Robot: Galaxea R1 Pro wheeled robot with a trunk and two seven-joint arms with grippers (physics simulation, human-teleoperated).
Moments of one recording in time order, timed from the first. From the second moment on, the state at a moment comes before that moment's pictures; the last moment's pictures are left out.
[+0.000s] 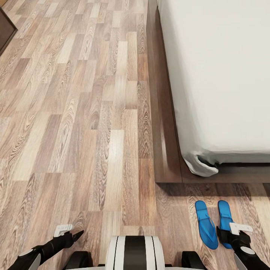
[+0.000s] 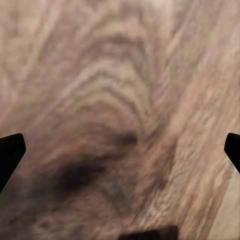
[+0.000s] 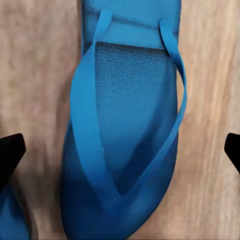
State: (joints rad) left arm -0.41 0.25 0.22 -0.46 0.11 0.04 -0.66; right arm -0.41 -0.34 0.04 -0.49 -0.21 -0.08 -0.13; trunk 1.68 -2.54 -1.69
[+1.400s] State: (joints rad) left arm -0.41 0.24 0.22 -0.46 0.10 0.04 -0.66; right arm -0.41 -0.34 0.03 -0.53 -0.22 -0.08 -0.09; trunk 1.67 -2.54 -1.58
